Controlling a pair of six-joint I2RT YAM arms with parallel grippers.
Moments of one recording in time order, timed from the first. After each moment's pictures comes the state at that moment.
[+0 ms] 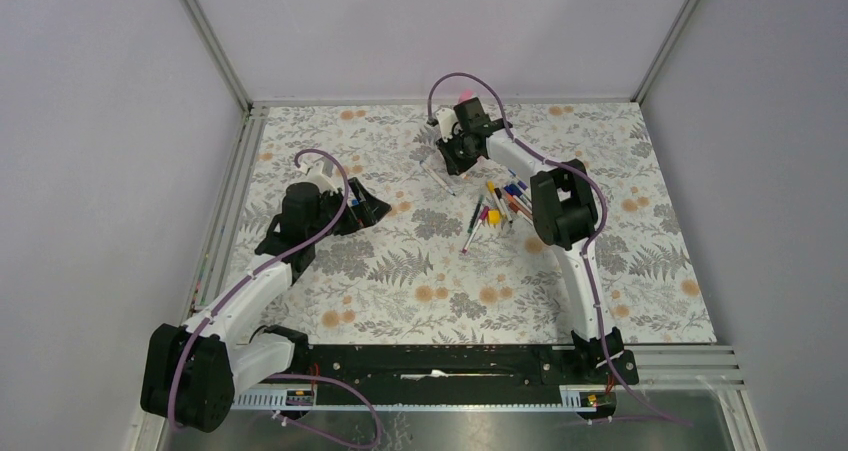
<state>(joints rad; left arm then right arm) -0.27 1.06 0.57 0.05 0.30 -0.66 0.45 2.39 1.98 -0.57 -0.24 -0.26</state>
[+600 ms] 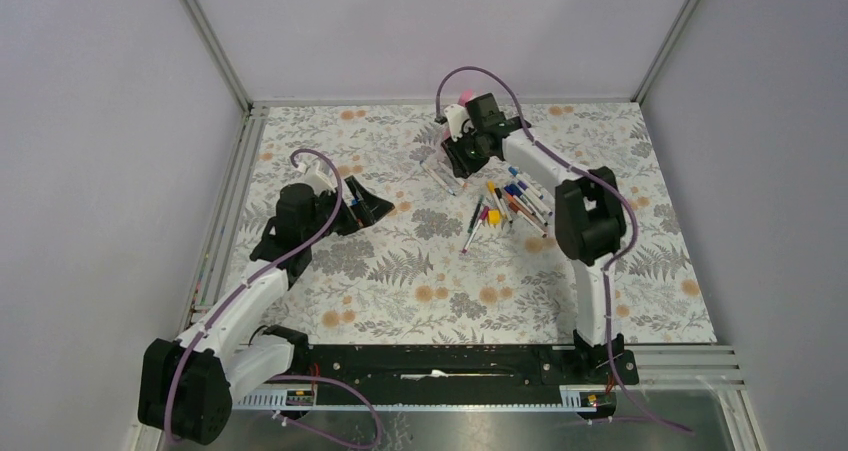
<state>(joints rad) -0.27 1.01 0.57 0.05 0.37 -0.72 0.45 2.22 1.84 -0.59 -0.25 -0.27</state>
